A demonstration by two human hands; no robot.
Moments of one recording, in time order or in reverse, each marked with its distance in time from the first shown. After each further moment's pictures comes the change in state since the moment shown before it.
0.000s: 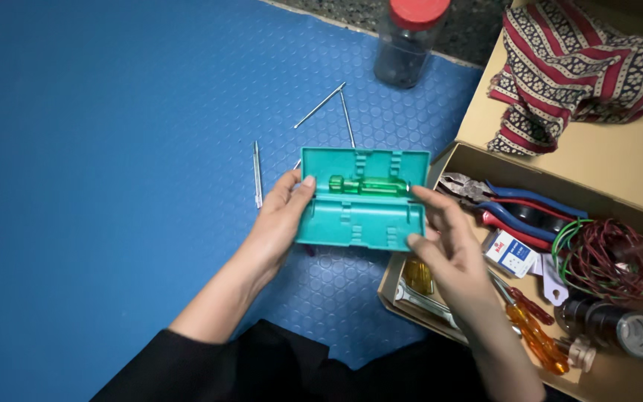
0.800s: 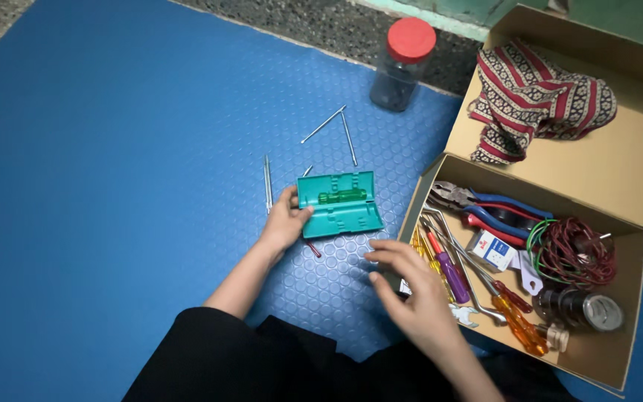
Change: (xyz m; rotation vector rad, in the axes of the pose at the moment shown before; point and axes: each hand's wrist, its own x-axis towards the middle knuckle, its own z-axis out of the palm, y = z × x) left_hand 0.086 -0.116 -0.070 0.331 0.058 0.207; right_hand -0.053 -0.006 0.057 -0.690 0.022 -0.156
